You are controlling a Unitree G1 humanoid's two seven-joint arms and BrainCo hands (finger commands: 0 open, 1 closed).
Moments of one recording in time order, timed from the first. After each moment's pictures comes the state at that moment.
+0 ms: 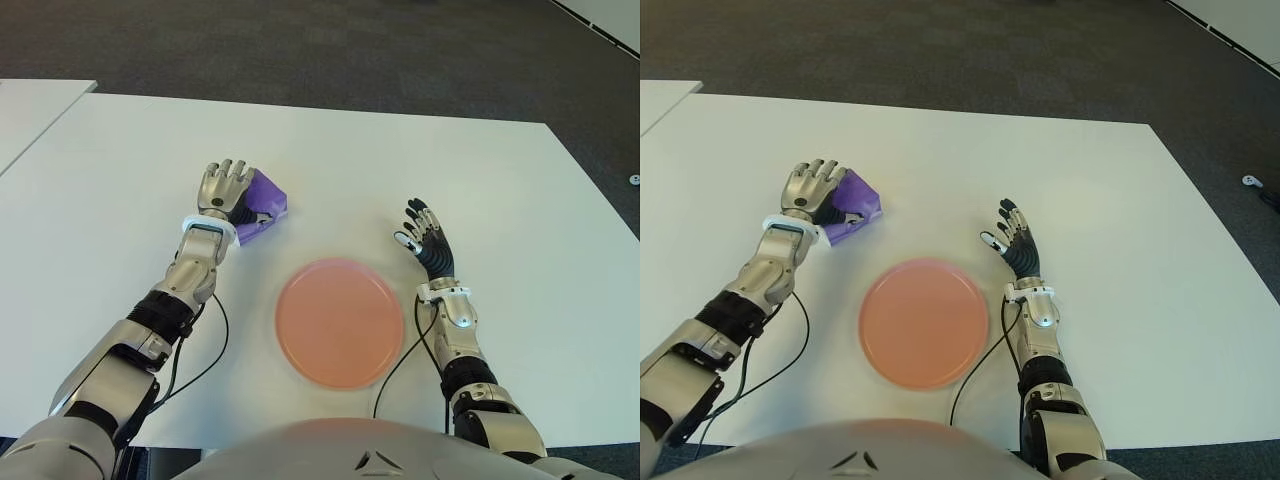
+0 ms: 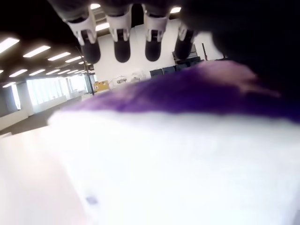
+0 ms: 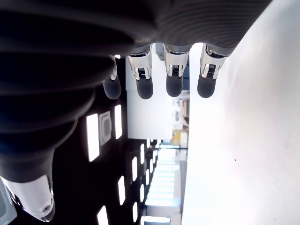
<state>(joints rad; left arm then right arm) -0.43 0.44 -0.45 0.44 1.18 0.30 0.10 -0.21 -0.12 -0.14 0.77 0.10 -0.64 0.22</state>
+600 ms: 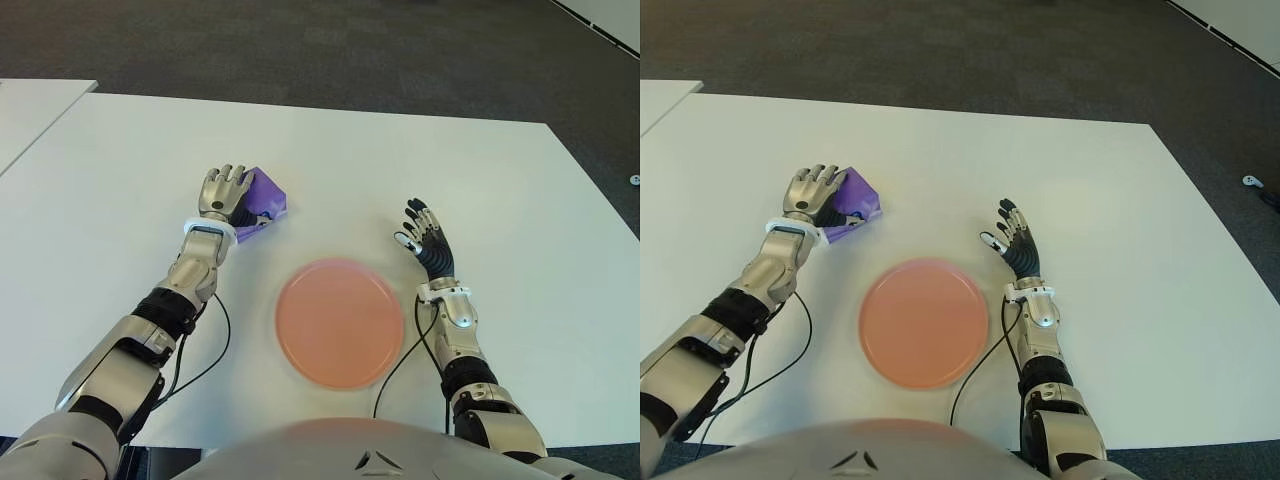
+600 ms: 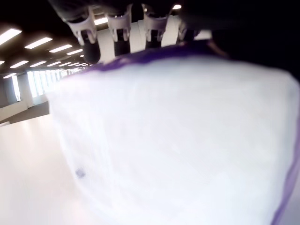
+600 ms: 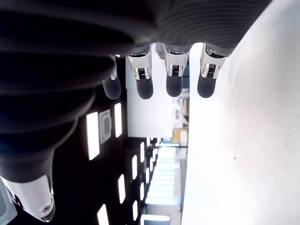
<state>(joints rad) -0.46 0.43 -0.46 0.55 1.12 0.27 0.16 -0.21 -0.12 -0.14 0.77 0.10 -0.64 0.22</state>
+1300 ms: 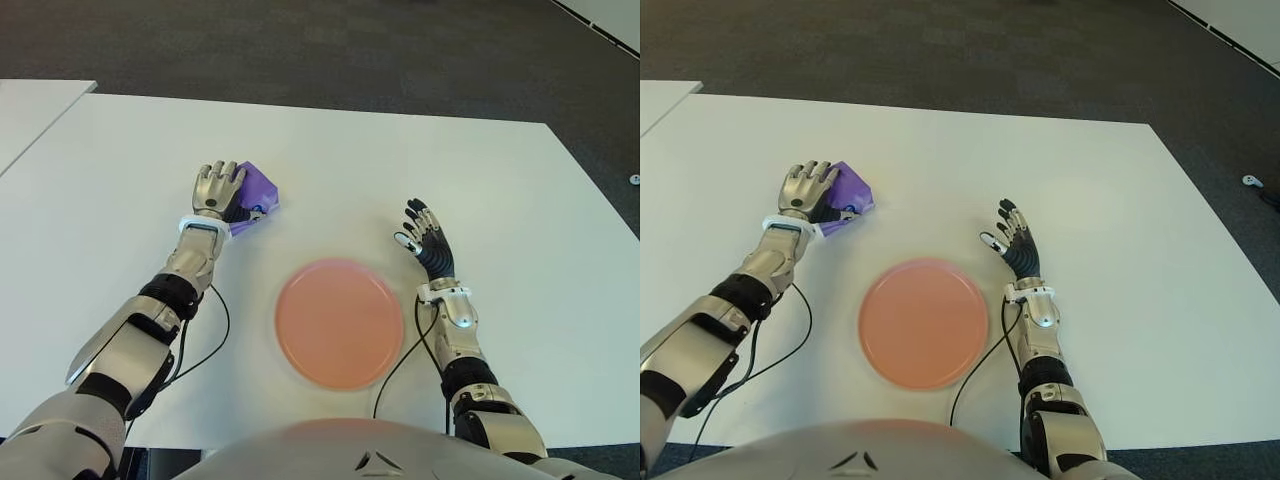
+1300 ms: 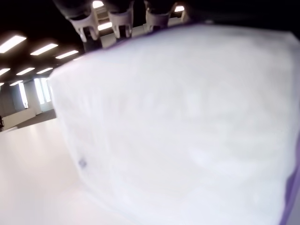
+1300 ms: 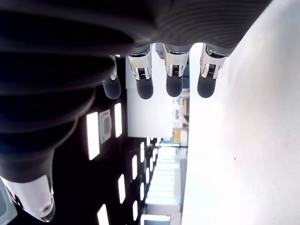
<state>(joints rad) -0.57 0.42 -0.49 0.84 1.06 0.23 0.34 -0.21 -0.12 -0.14 0.76 0.10 -0.64 0.23</state>
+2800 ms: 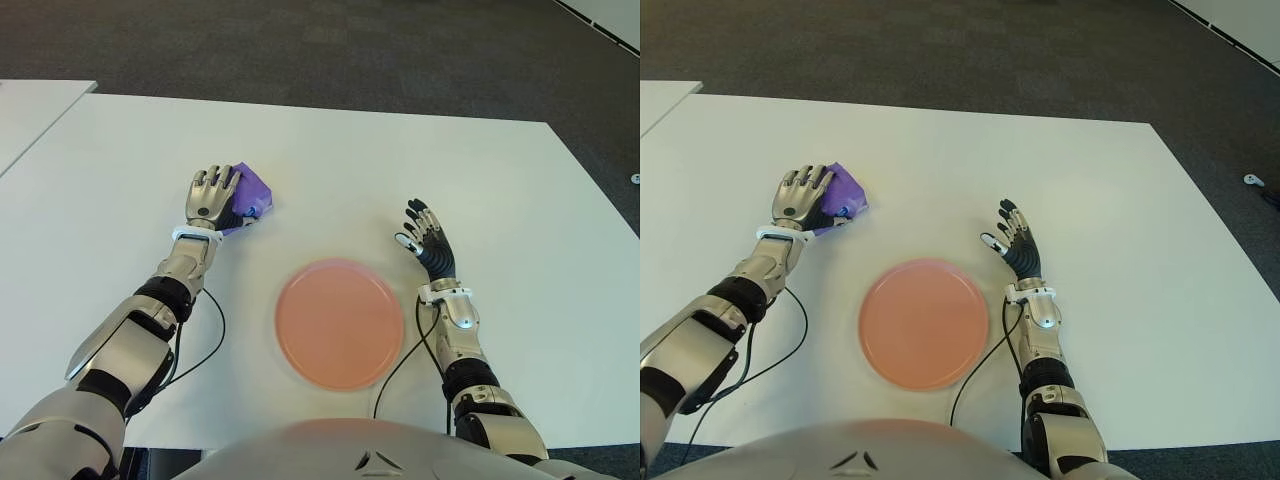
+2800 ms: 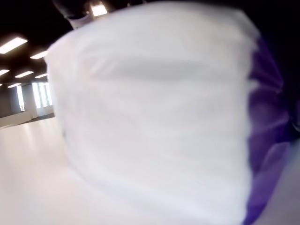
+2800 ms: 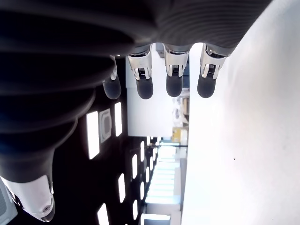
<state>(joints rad) -0.58 0.42 -0.53 0.99 0.96 0.10 0.51 -0.20 -0.12 -0.14 0.75 0.10 -0.64 0.23</state>
